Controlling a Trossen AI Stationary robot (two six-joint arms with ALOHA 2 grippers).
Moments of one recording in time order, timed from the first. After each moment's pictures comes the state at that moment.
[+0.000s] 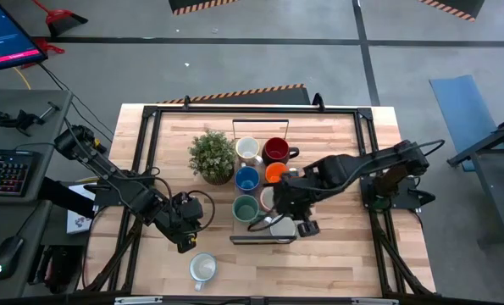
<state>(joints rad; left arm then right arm) -0.65 1.30 0.97 -0.76 -0.27 -0.93 0.31 1.73 1.84 -1.27 -0.08 0.05</state>
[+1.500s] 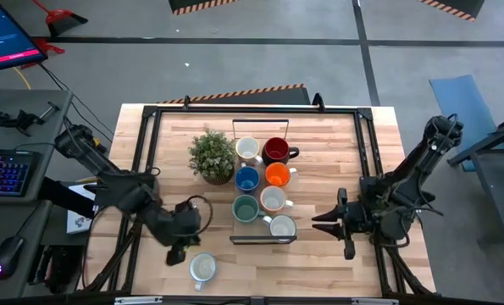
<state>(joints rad) -0.69 1.30 1.12 -0.71 -0.15 -0.80 0.92 1.06 0.74 0.11 0.89 0.40</state>
